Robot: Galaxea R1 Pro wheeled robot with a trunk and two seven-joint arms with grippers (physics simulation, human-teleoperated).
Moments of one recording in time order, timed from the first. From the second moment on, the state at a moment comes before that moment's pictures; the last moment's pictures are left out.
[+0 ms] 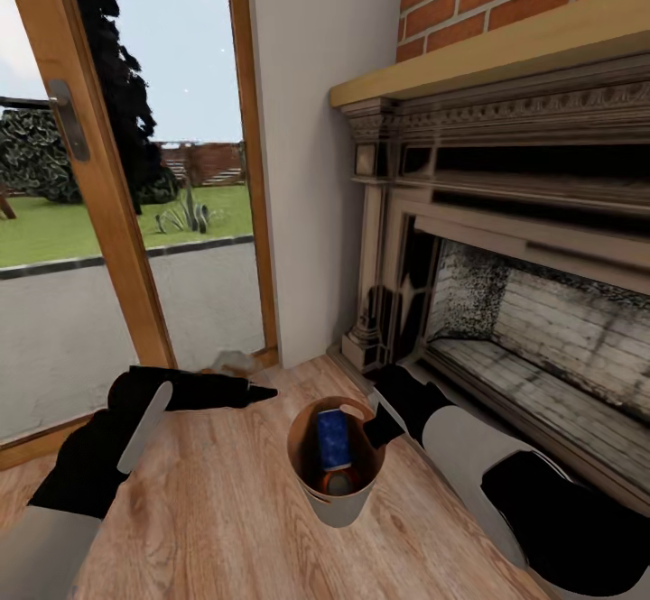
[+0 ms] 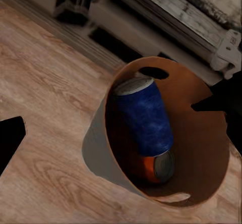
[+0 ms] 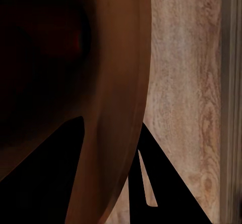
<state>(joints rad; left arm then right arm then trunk) -0.63 0.21 -0.16 -1.36 0.29 1.05 -0.58 -1.05 0.15 0.42 -0.26 0.04 1.04 0.21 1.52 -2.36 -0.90</state>
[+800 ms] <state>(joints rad) -0.62 0.25 -0.10 -1.05 0.15 0.80 -0.61 -1.05 0.15 0.42 -0.26 0.04 1.04 0.21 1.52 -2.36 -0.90</state>
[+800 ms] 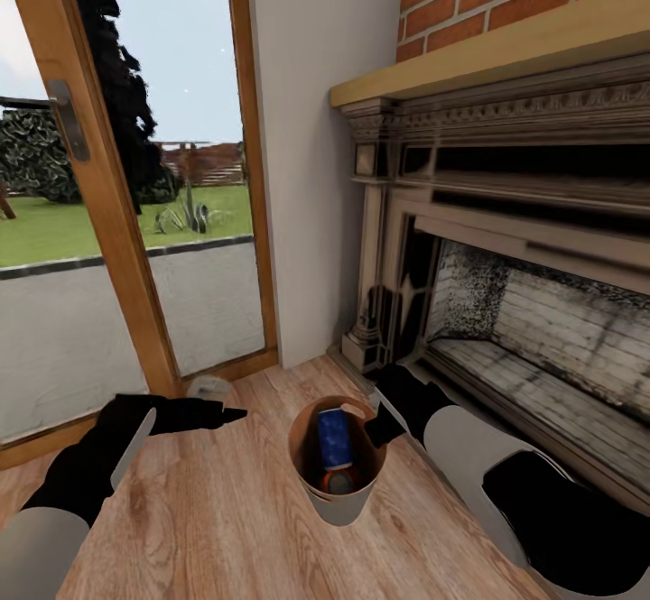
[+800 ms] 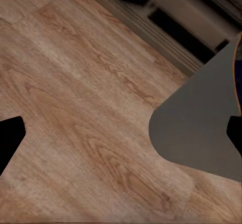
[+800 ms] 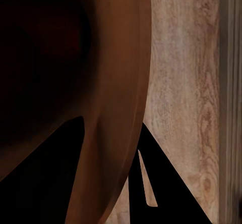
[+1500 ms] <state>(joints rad) -0.56 0.24 -0.10 -1.03 0.15 0.56 -0.46 -1.05 0.14 0.40 -0.26 0.03 1.05 0.21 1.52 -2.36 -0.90</state>
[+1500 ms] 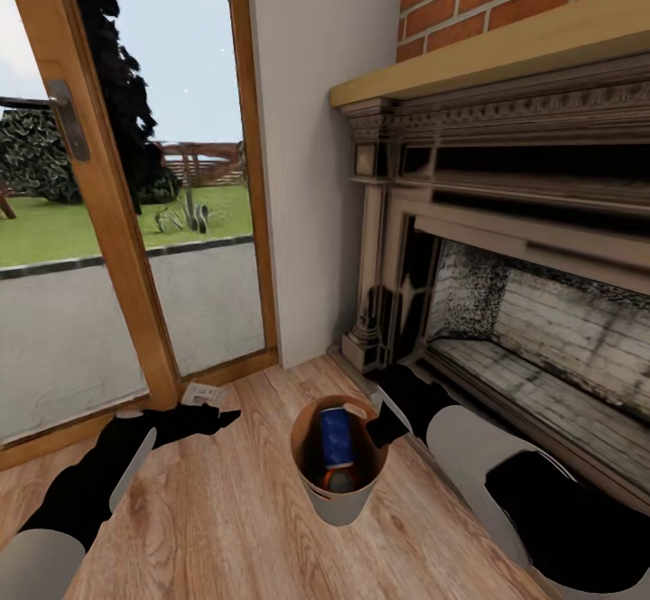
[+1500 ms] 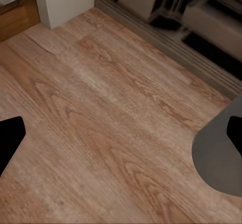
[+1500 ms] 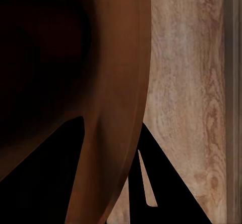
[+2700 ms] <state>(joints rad) -0.54 0.24 -0.10 -0.91 0.15 0.34 -0.46 -1.05 0.05 0.36 -0.22 0.03 1.04 0.26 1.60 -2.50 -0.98</state>
